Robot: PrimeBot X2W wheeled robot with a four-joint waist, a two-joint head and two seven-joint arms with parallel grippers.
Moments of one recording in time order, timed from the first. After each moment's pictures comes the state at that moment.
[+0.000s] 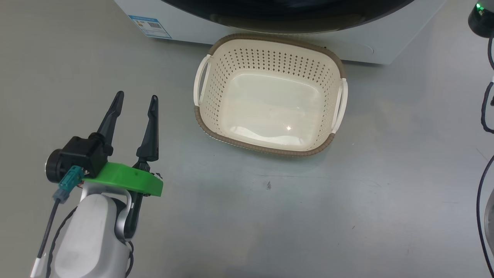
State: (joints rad) left arm -0.39 0.04 -0.17 0.28 -0.33 -0.10 -0.25; right arm -1.07 -0.20 -0.07 0.51 1.50 -0.07 0.50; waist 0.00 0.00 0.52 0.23
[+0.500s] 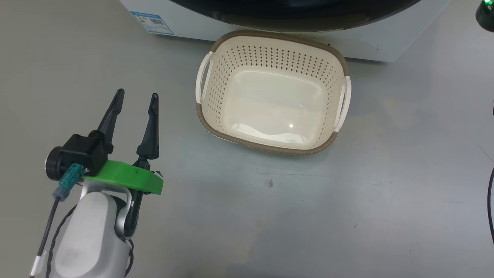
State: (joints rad) left arm -0.40 0.03 -0.17 0.29 -0.33 -0.11 -0.25; right arm -1.12 -0.23 -0.05 0.57 1.51 -0.08 0.59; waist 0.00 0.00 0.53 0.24
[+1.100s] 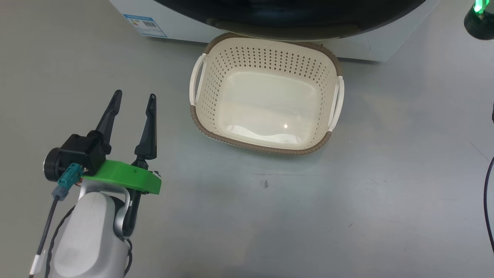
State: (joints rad) left arm -0.40 0.03 -0.15 0.30 -0.32 -0.11 -0.25; right arm -1.10 -0.24 -0.06 0.58 1.59 -0.06 0.71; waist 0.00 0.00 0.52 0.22
